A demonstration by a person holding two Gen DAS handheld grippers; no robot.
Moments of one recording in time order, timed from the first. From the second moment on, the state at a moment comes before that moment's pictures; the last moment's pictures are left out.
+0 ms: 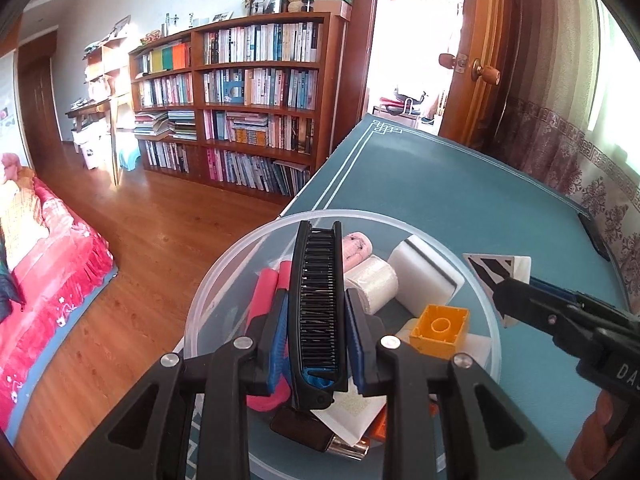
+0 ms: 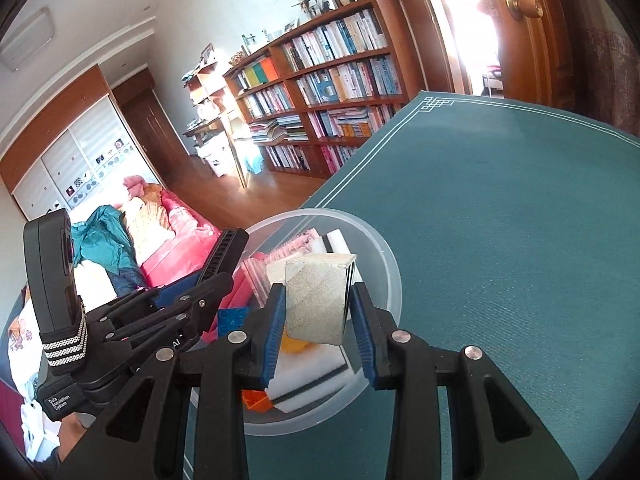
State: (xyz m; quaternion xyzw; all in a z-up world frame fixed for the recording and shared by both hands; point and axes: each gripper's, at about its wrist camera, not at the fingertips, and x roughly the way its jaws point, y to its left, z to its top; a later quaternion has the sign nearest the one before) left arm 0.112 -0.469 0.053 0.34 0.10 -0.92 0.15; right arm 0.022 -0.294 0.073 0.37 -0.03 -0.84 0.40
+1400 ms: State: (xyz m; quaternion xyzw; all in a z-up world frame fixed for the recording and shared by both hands) left arm 0.121 -0.477 0.033 0.36 0.12 -0.91 0.13; right arm 0.008 -0.332 0.070 0.38 0.00 -0.84 0.40
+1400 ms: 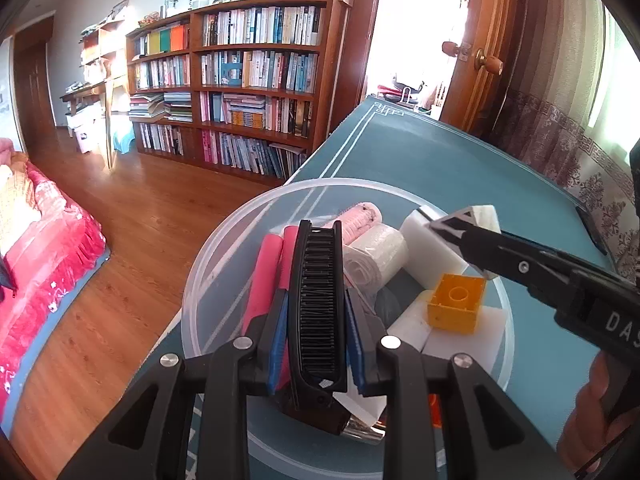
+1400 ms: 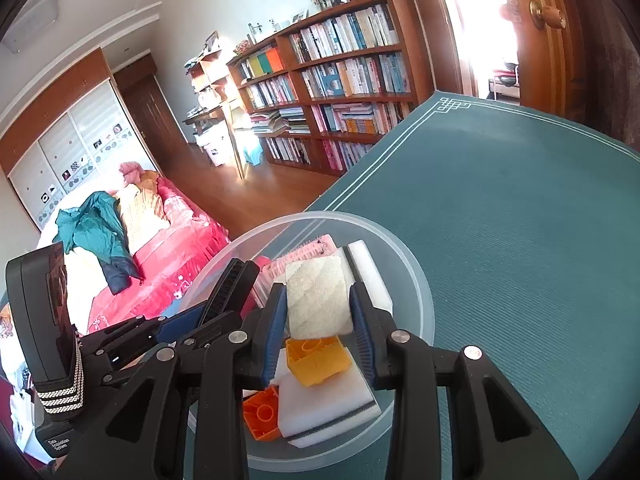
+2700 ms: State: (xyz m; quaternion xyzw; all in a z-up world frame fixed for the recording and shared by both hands) left arm 0.161 -0.477 0.066 0.33 0.11 -0.92 0.19; right arm 0.045 -0.293 0.079 0.35 -0.02 -0.86 0.38
